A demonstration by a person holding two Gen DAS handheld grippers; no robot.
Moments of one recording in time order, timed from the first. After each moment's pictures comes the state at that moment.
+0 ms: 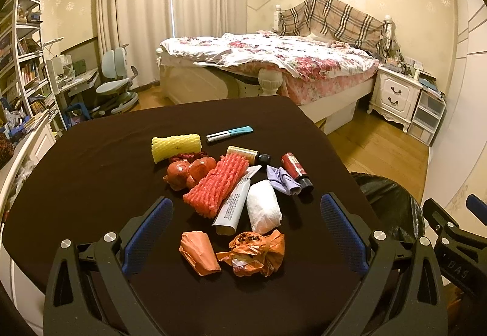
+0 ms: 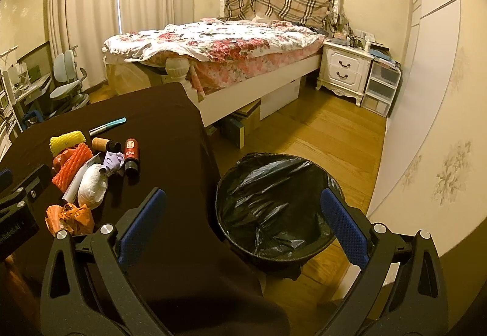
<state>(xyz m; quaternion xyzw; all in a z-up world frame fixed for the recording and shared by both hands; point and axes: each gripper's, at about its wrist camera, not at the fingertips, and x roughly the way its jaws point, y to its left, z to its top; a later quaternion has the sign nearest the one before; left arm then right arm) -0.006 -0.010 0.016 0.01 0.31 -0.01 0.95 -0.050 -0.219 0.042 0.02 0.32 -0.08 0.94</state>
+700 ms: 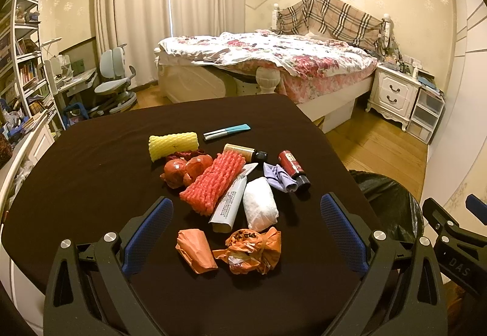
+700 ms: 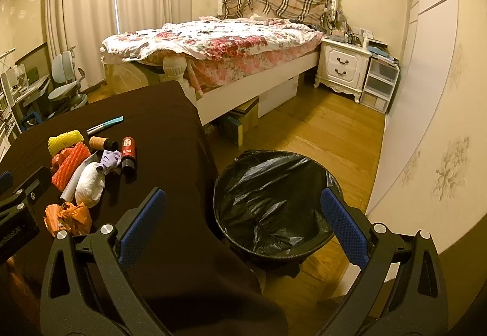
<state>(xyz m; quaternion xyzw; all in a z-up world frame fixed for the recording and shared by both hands) -0.006 -0.012 0.016 0.01 0.31 -0.01 0.95 -0.054 -0.223 0.040 0.02 0.32 -0.08 0.94</state>
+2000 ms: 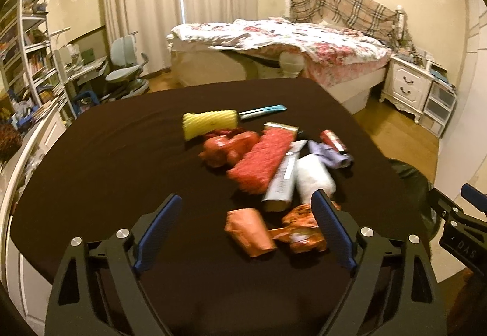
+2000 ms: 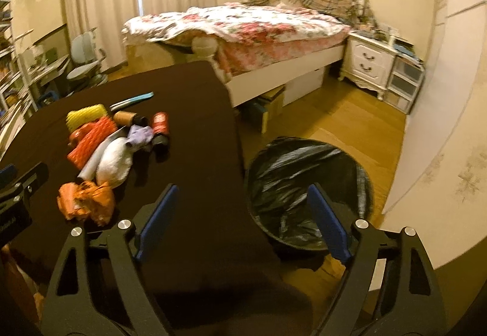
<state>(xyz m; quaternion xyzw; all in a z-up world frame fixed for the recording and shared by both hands) -0.022 0.030 -0.001 0.01 0.34 0.03 0.94 -0.048 -0.181 0.026 0.00 0.35 -0.01 0.94</state>
